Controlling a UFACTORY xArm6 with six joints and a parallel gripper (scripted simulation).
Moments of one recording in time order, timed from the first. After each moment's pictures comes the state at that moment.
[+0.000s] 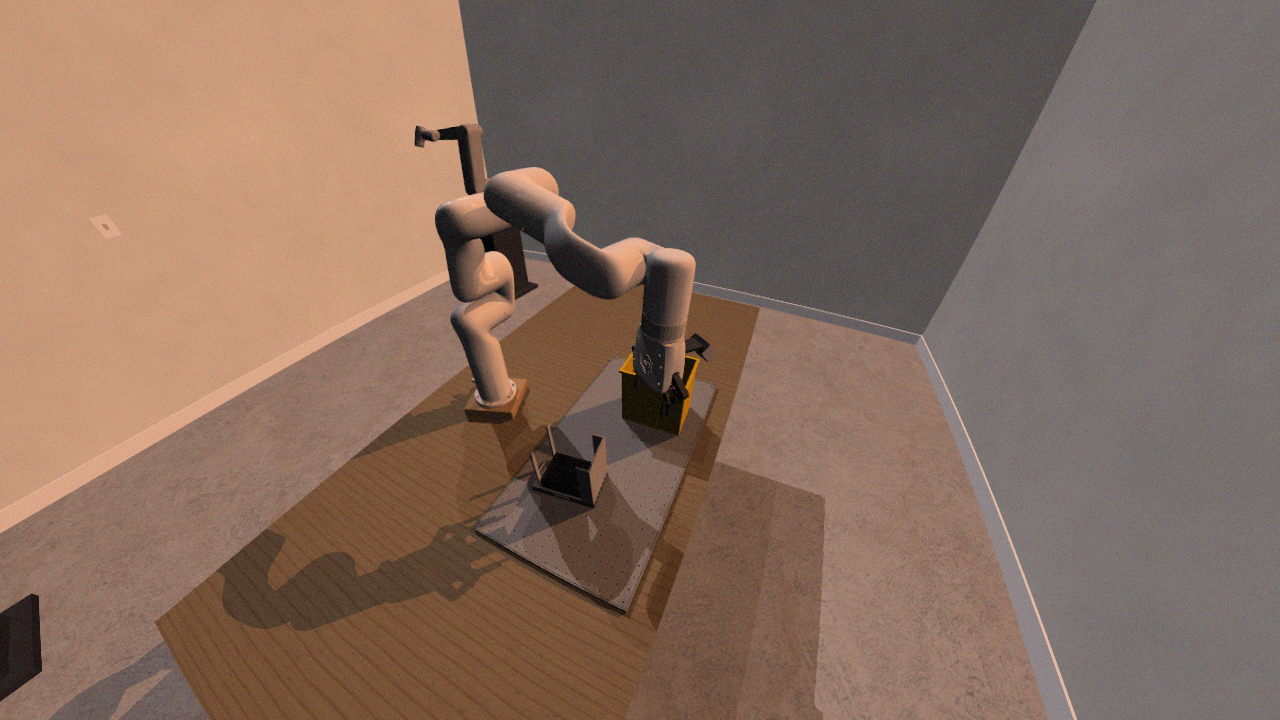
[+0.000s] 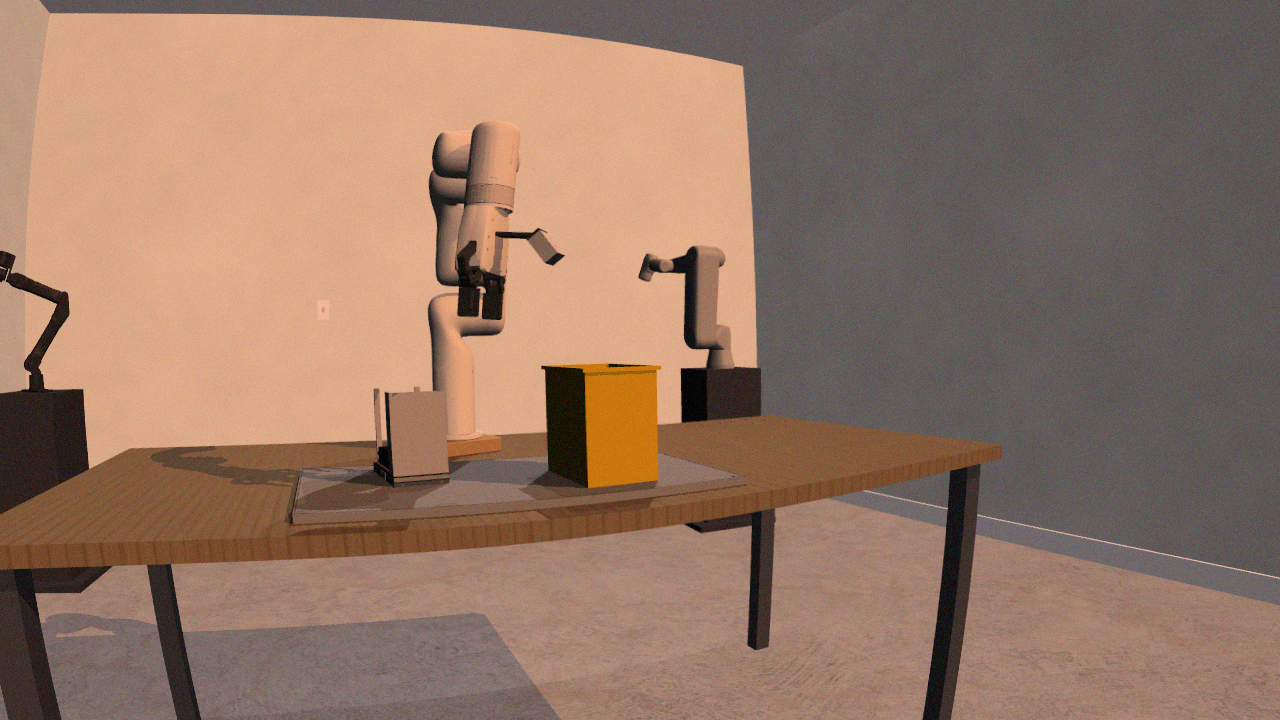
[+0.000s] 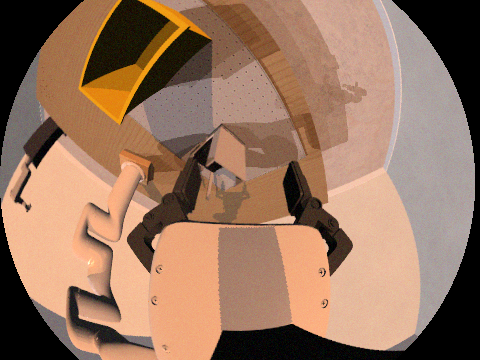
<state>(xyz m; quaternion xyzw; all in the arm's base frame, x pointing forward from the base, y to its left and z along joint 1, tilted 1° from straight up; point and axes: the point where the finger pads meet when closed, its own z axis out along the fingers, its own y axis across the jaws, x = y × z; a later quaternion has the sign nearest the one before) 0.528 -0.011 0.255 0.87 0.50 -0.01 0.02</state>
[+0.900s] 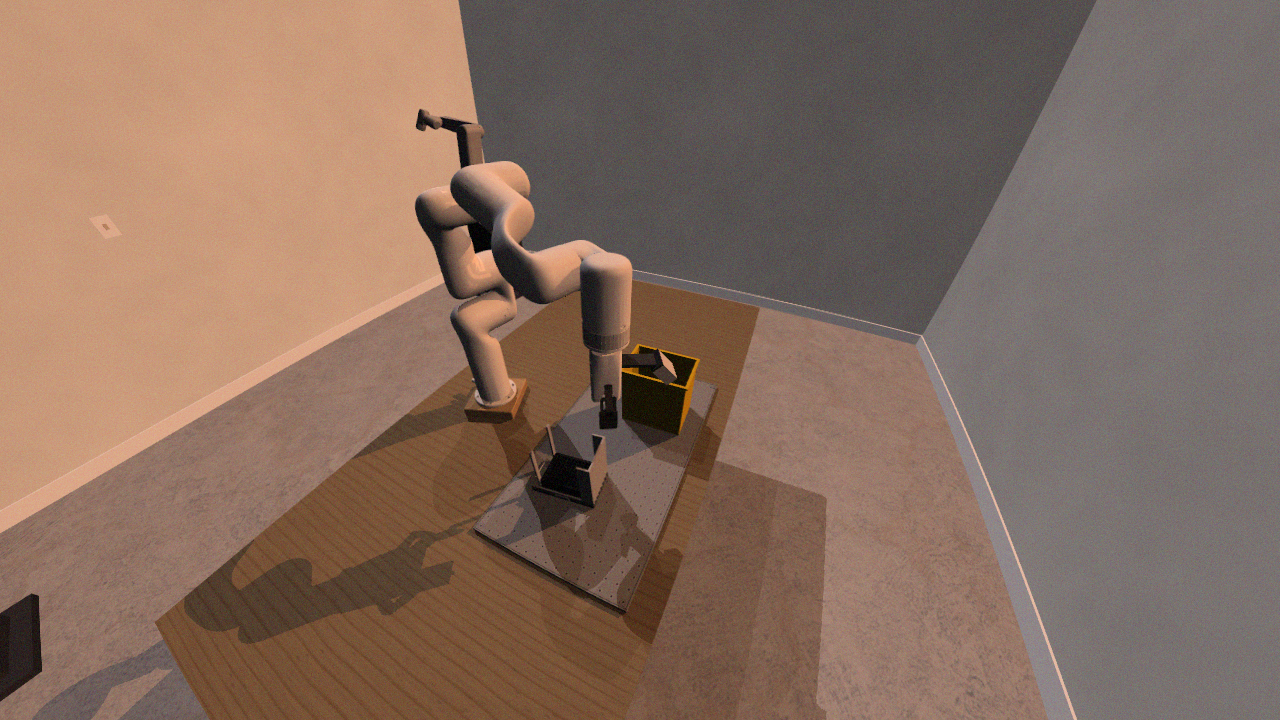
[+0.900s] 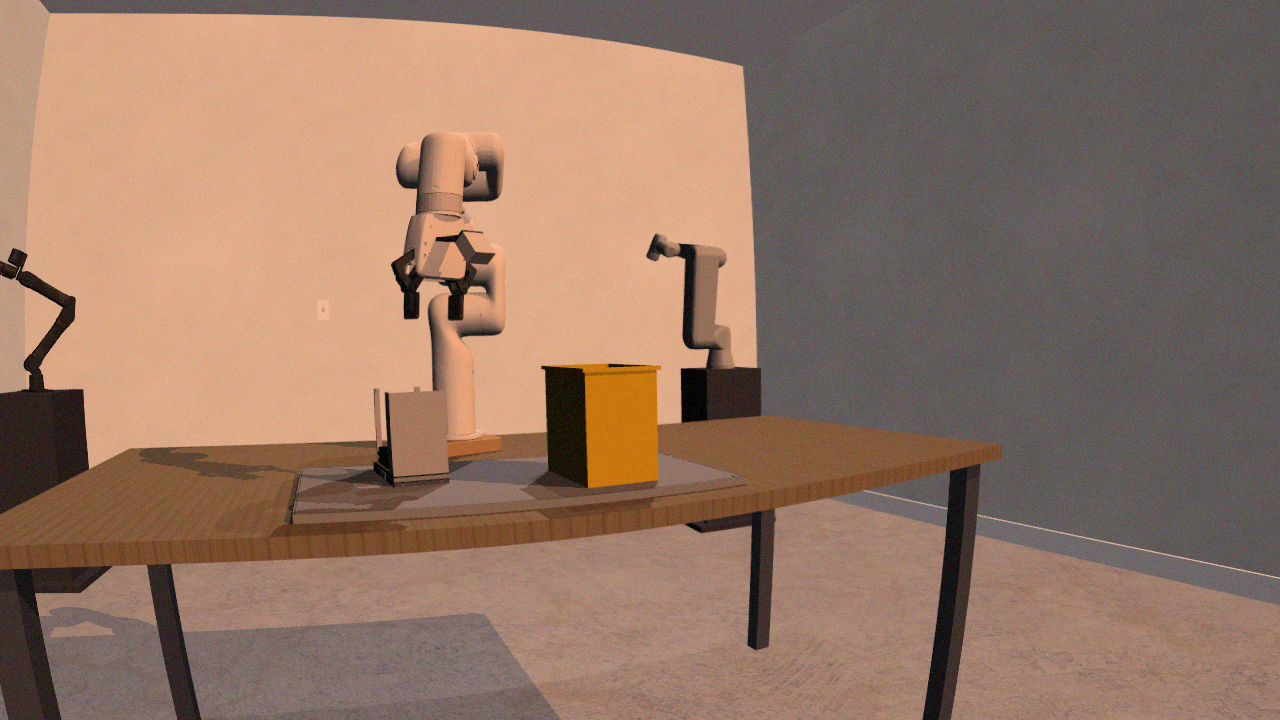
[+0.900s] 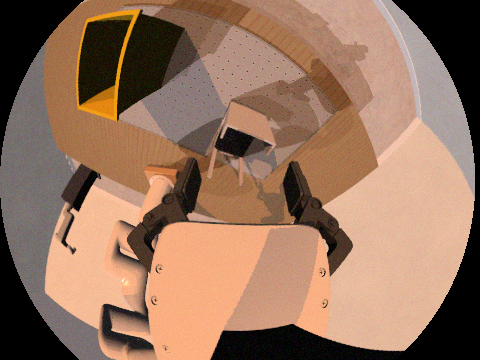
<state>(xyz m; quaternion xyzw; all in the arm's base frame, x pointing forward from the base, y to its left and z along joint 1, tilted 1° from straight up) 0.460 -0.076 0.255 0.95 0.31 0.00 0.01</state>
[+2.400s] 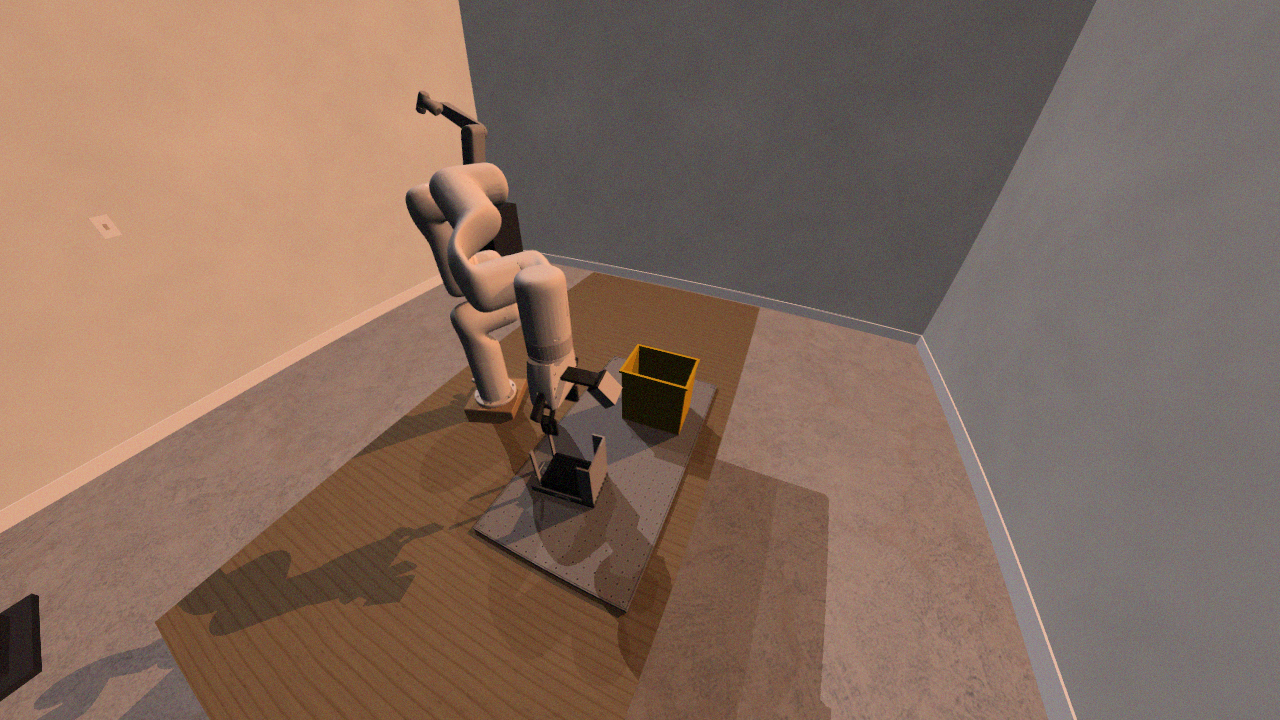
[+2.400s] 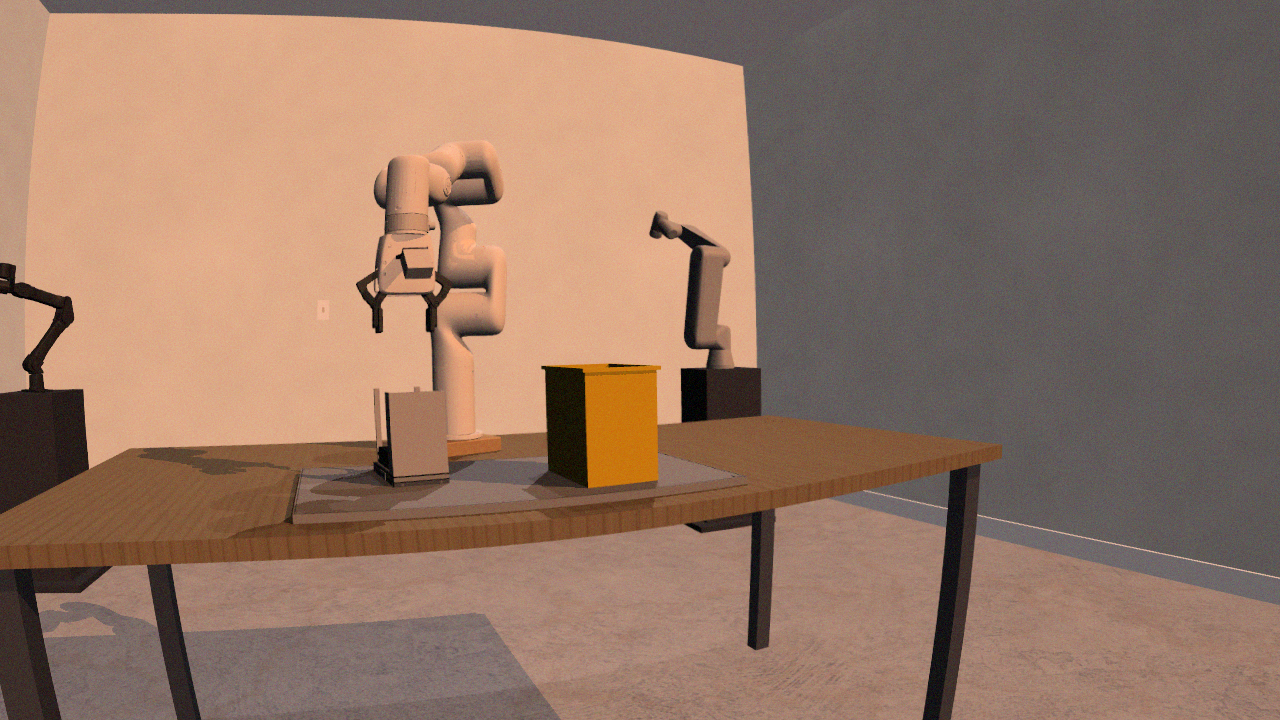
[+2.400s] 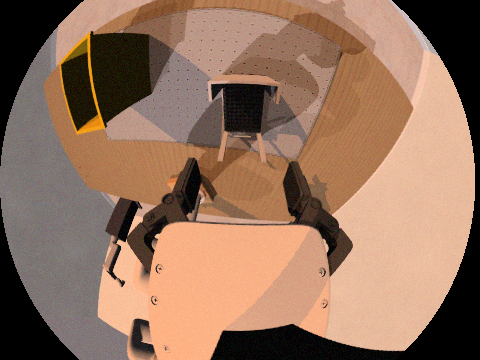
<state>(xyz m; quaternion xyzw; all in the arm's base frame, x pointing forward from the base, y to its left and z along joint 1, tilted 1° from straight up) 0.384 -0.121 0.237 0.99 0.11 0.01 0.00</state>
